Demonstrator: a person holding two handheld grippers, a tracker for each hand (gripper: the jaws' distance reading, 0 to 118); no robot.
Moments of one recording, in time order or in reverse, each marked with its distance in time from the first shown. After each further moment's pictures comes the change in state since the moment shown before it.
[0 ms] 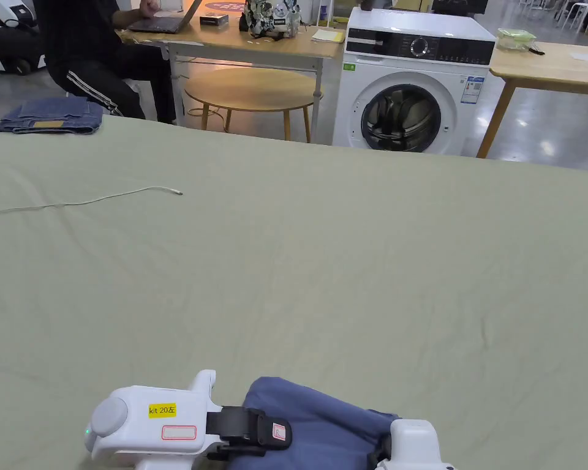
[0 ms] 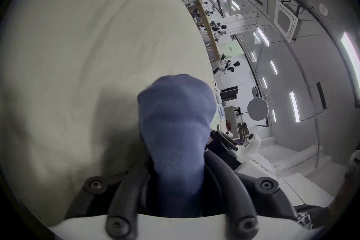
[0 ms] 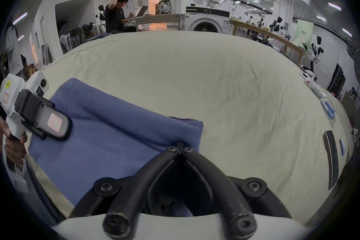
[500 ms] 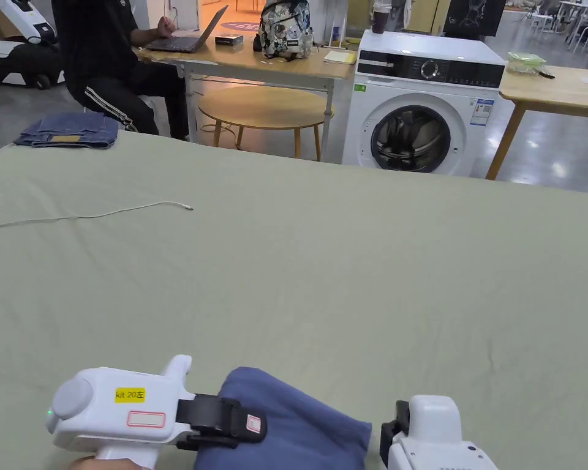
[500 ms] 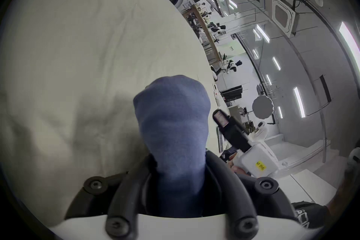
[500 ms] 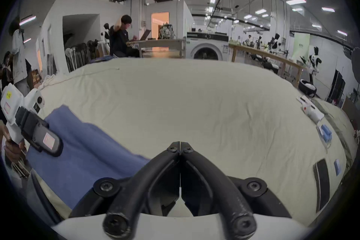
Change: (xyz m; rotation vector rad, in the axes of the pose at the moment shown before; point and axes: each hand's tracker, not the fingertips) left arm 0.032 0.020 0.056 0.025 0.054 -0.057; right arm 0.006 0.056 0.022 0.207 0.018 0.012
